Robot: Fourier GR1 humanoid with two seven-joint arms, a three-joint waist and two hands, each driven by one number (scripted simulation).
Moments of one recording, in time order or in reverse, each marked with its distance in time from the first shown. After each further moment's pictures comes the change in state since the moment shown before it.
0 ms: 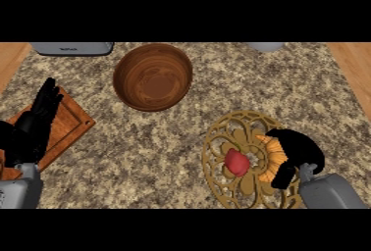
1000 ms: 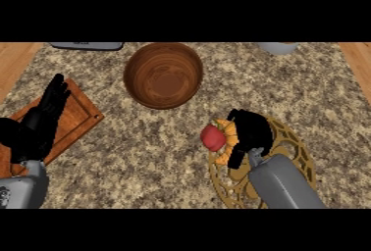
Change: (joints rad) left arm -0.022 -0.031 -0.012 -0.035 -0.028 -0.032 0.028; right arm -0.195 0.232 0.096 0.138 0.219 -0.206 0.051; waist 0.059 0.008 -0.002
